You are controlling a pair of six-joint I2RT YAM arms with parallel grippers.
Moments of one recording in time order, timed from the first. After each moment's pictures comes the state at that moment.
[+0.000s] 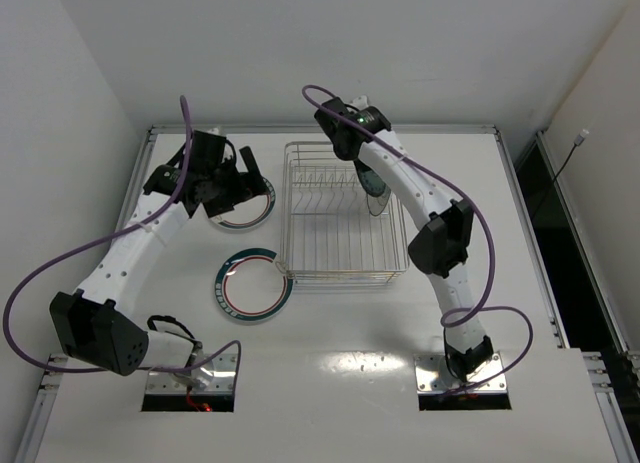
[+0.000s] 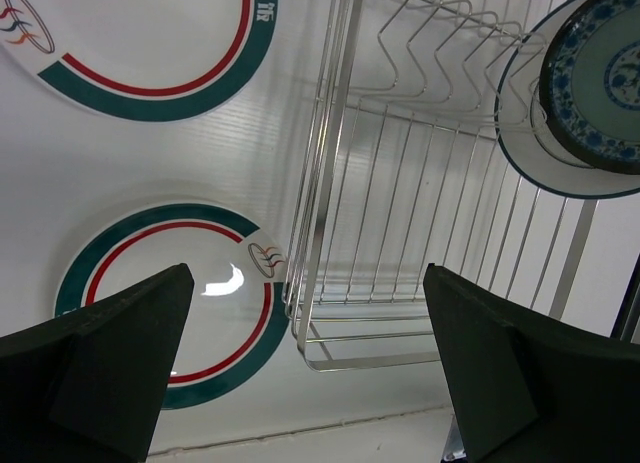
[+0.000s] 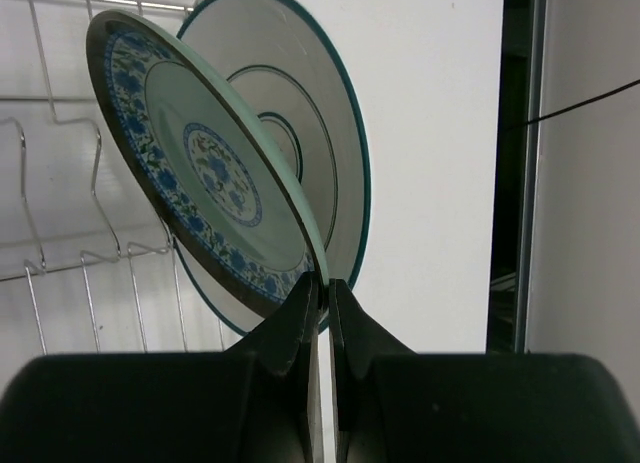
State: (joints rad) left arm -0.28 1.34 1.37 -0.83 0.01 -0.66; right arm 0.58 2.25 2.37 -1.33 0.82 0.31
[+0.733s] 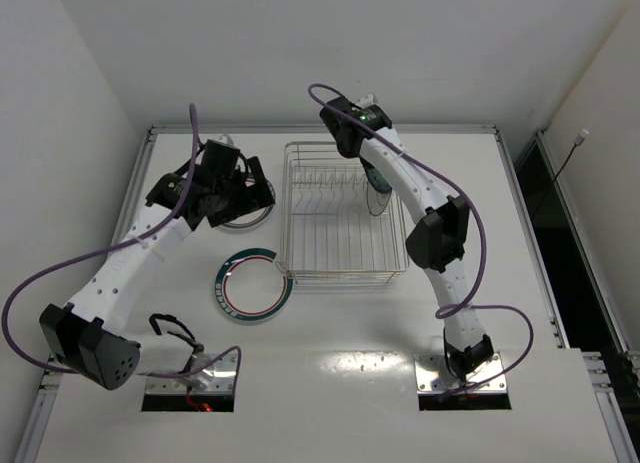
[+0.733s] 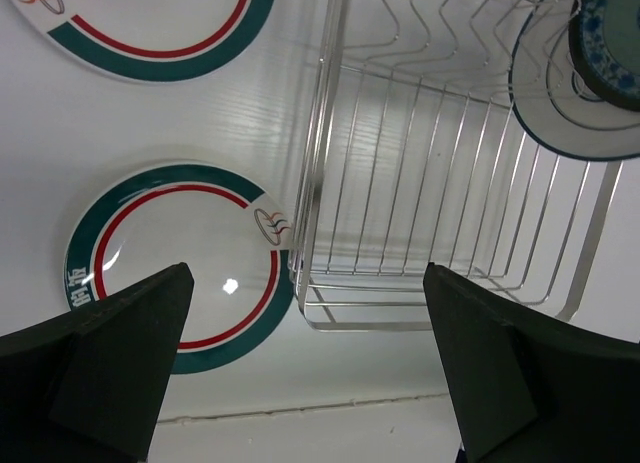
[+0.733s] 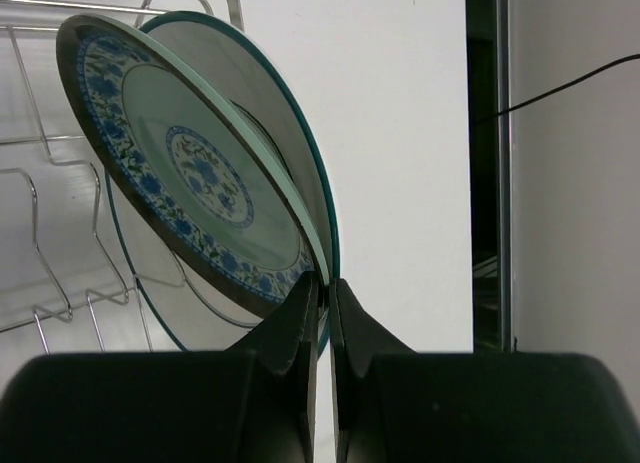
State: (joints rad) left arm -0.40 1.29 1.36 -0.91 -0.12 -0.71; right arm 0.54 2.32 2.43 -1.34 0.89 0.31
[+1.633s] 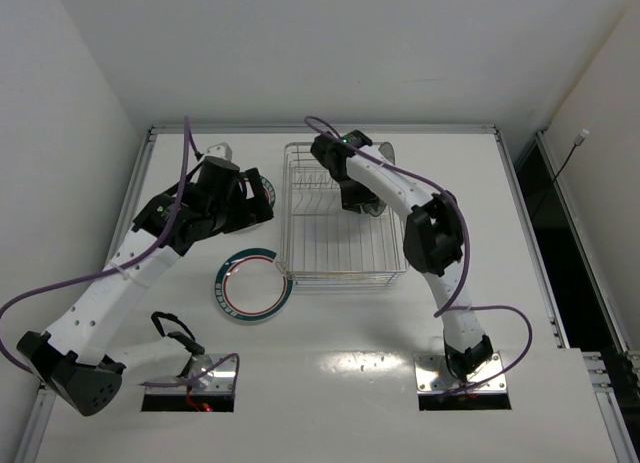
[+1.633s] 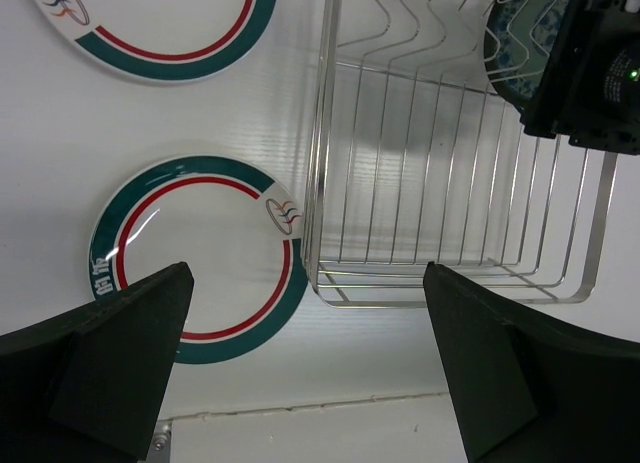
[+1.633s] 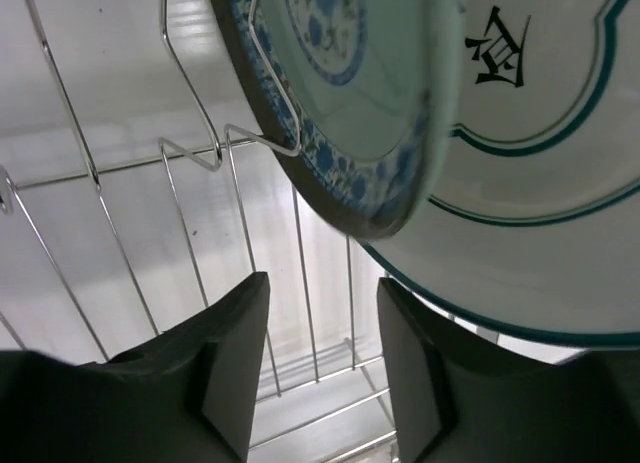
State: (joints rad) left arm -0.53 1.14 1.30 -0.93 -0.24 -0.71; right arm 0.59 2.30 2.13 -1.33 0.52 0.60
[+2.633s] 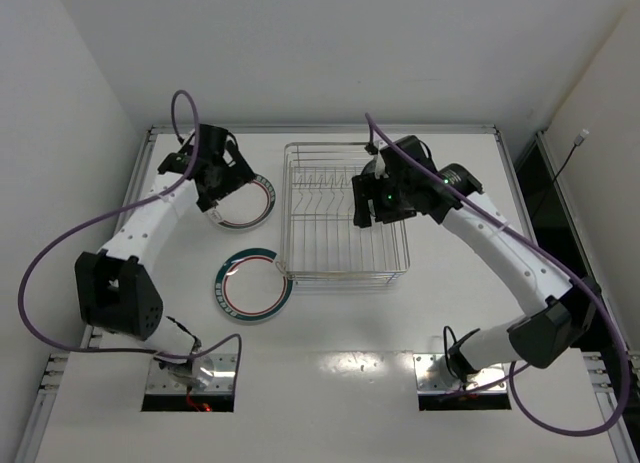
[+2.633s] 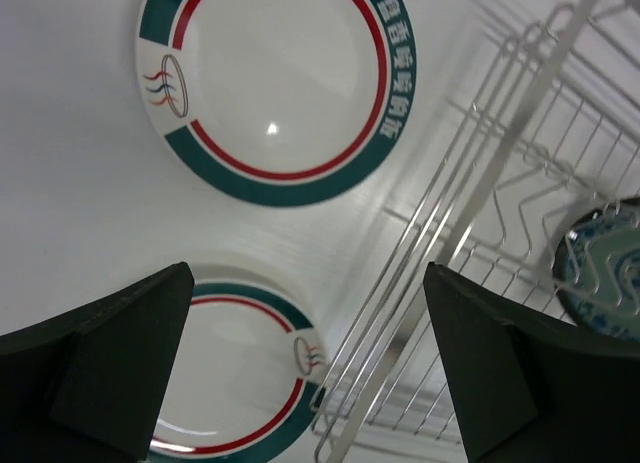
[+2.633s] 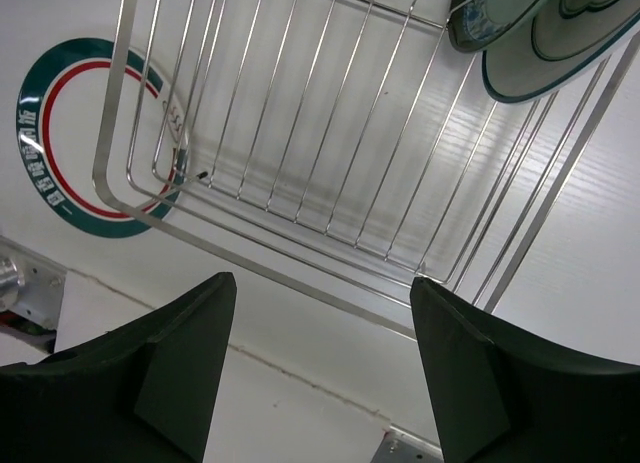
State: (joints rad) left arm -0.25 1.50 1.39 -0.79 -0.25 -0.77; right arm 0.57 1.43 1.44 -0.91 -0.01 0.30
